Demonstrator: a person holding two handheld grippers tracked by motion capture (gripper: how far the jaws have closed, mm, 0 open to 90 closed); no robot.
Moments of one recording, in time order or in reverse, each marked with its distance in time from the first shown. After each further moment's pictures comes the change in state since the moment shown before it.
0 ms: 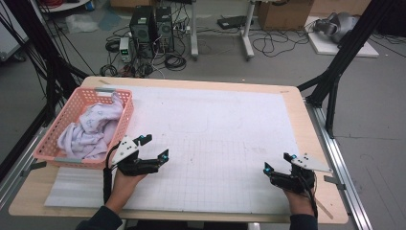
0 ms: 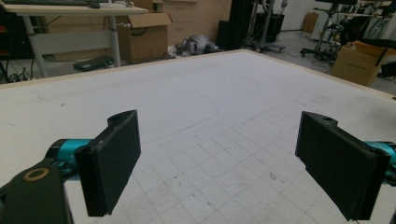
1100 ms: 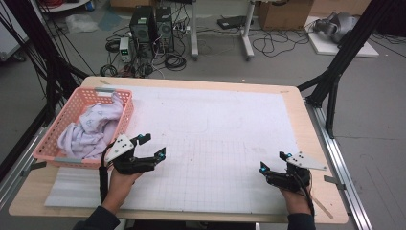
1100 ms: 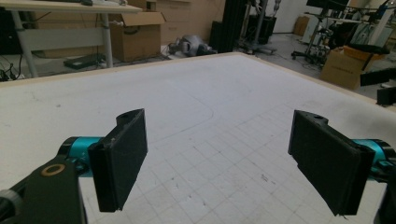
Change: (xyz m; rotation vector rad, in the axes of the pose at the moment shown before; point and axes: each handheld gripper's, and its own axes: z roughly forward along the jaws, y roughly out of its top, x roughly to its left) left arm 0.006 0.010 -0.008 -0.006 -0.019 -0.022; right arm 0.006 0.002 0.009 0.009 0.029 -0.011
